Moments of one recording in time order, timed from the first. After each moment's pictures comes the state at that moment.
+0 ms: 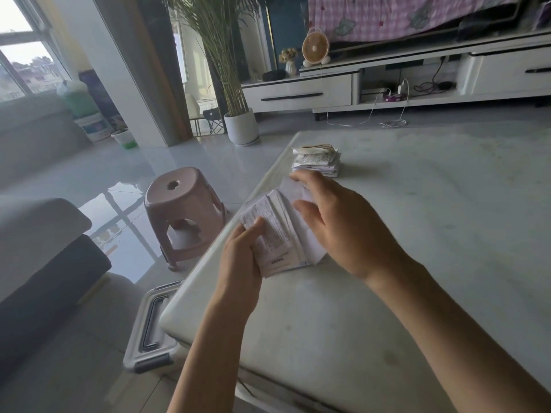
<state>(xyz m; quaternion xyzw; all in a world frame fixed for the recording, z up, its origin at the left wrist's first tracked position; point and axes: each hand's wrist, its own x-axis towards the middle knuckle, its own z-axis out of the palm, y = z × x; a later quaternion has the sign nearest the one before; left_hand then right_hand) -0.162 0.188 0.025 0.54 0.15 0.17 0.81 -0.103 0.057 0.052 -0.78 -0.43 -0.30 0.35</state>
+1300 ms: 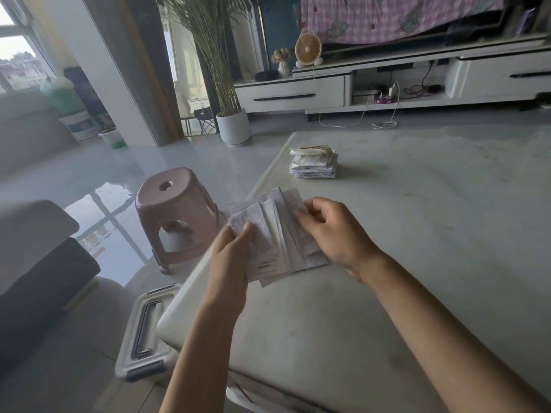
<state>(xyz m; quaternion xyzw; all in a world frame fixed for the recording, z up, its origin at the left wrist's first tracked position) -0.159 0.211 0.017 0.58 0.17 0.20 0.77 -0.086 0.079 0.028 -0.77 -0.25 0.05 0.59</state>
